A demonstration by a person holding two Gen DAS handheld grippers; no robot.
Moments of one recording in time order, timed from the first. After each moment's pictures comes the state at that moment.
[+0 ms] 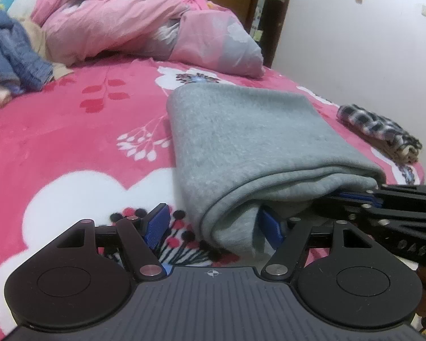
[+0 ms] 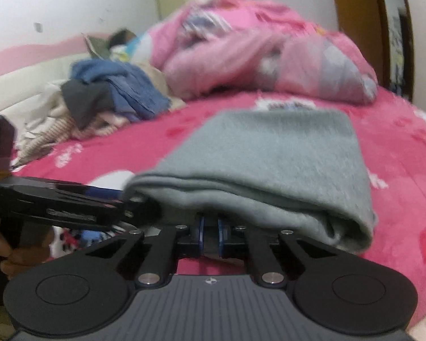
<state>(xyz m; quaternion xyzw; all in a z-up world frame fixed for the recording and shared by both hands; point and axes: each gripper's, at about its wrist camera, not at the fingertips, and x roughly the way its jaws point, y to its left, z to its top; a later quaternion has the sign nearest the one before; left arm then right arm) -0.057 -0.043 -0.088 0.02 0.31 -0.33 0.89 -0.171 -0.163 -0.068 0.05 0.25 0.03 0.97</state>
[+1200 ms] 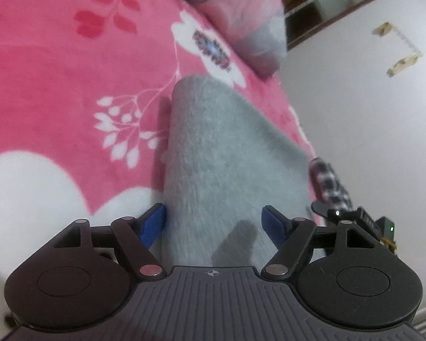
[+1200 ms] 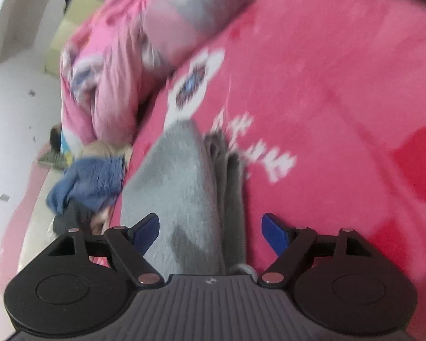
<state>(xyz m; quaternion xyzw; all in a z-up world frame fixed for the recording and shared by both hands) 0.068 -0.063 -0.102 -0.23 0.49 -0.36 0.76 -0.088 -0.399 -0.101 0.47 0.34 0.03 0.81</state>
